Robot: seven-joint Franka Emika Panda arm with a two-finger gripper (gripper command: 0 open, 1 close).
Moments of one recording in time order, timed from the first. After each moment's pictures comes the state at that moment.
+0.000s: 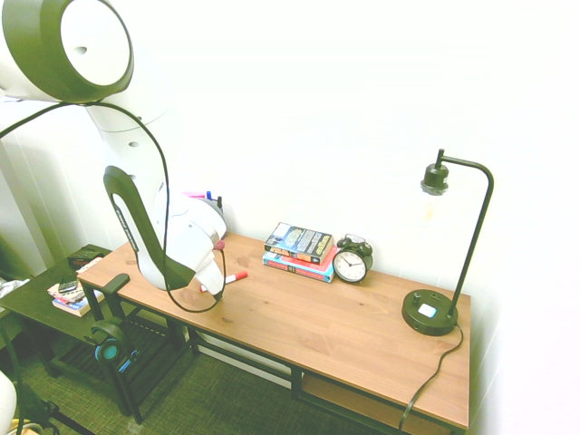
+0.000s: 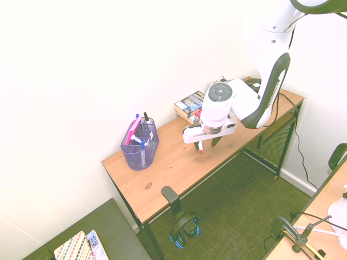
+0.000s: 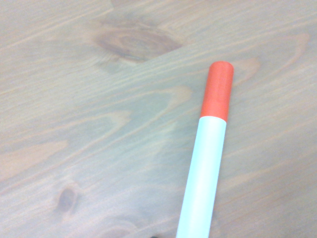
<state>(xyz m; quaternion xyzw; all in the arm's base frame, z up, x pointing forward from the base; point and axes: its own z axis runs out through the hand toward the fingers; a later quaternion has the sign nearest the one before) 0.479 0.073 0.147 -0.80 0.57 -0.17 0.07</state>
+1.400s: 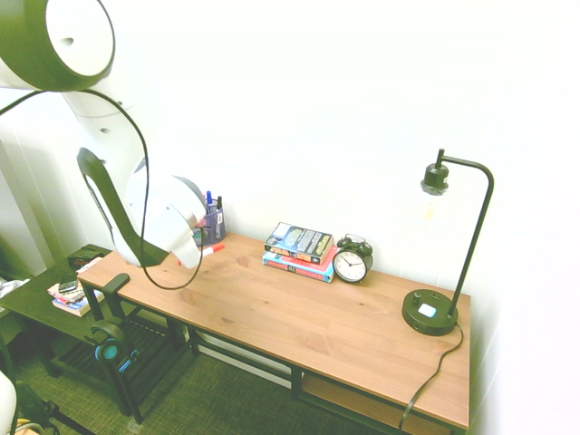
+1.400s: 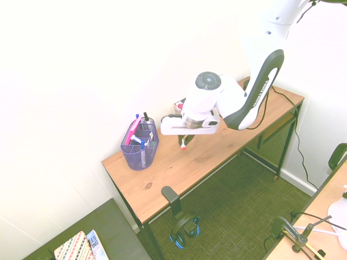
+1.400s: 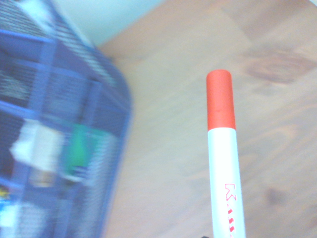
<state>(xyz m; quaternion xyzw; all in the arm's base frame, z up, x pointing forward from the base) 0.503 0.154 0.223 -0.76 0.60 -0.16 0.18</state>
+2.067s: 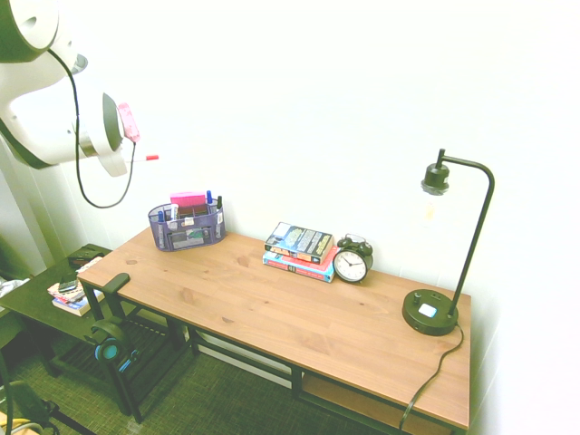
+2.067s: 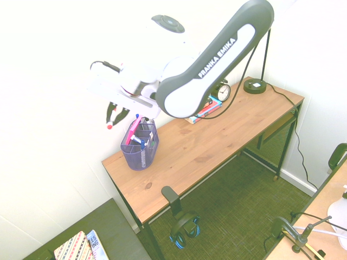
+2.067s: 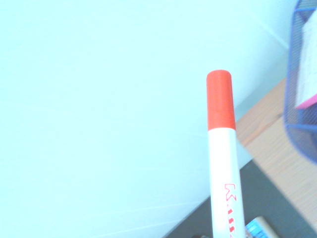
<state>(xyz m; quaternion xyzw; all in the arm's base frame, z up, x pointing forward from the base) 0.519 0.312 0.425 -0.66 0.65 -0.03 0.38</state>
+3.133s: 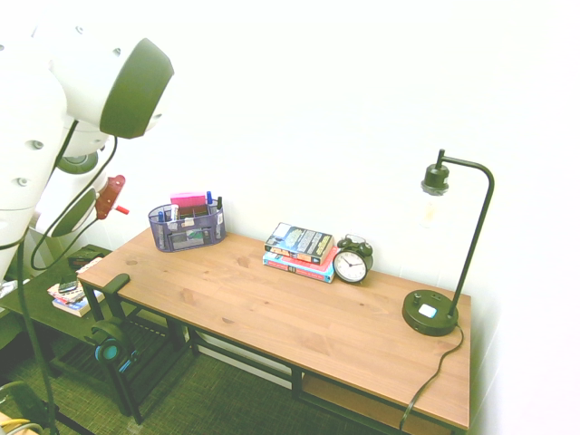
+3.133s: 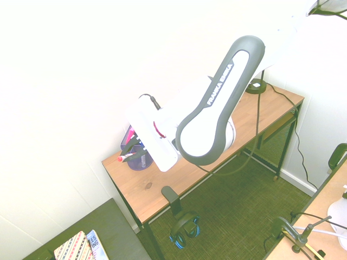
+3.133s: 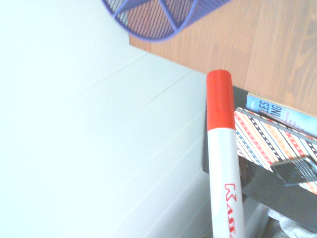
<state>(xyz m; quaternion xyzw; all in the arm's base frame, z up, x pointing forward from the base) 0.447 0.276 0.279 -0.43 0.77 0.17 0.44</state>
